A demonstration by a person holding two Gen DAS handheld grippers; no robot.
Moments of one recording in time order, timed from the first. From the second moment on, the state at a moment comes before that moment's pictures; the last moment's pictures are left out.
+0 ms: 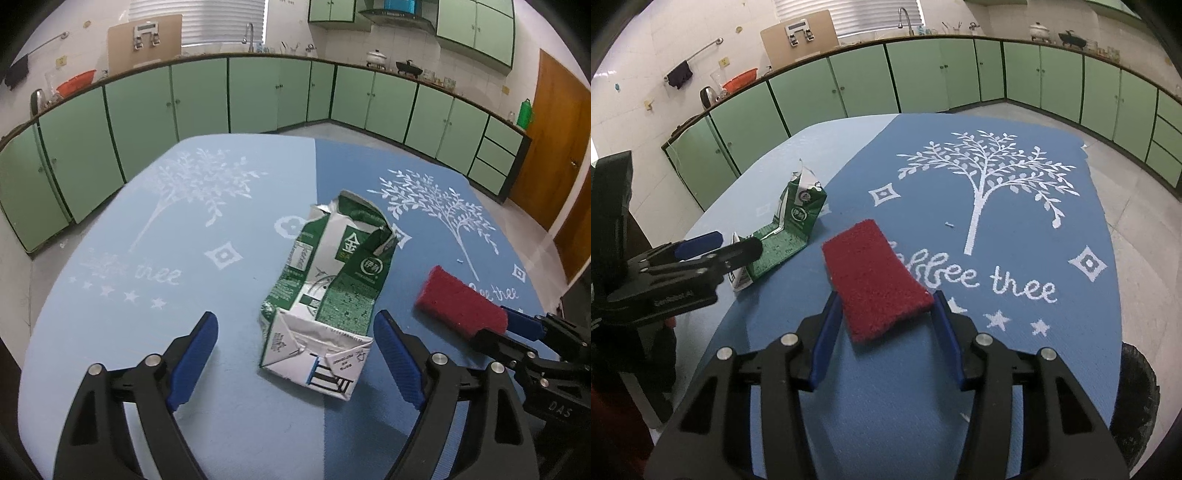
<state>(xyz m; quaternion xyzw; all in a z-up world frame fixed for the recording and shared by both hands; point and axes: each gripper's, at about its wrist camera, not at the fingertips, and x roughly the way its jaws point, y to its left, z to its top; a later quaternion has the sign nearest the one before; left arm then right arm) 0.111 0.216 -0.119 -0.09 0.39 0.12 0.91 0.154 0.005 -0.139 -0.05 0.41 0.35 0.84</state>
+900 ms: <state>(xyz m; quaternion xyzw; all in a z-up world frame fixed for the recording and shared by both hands) 0.114 0.206 -0.128 -0.12 0.42 0.09 0.89 0.152 0.000 -0.141 -0.05 0.42 0.34 0.84</state>
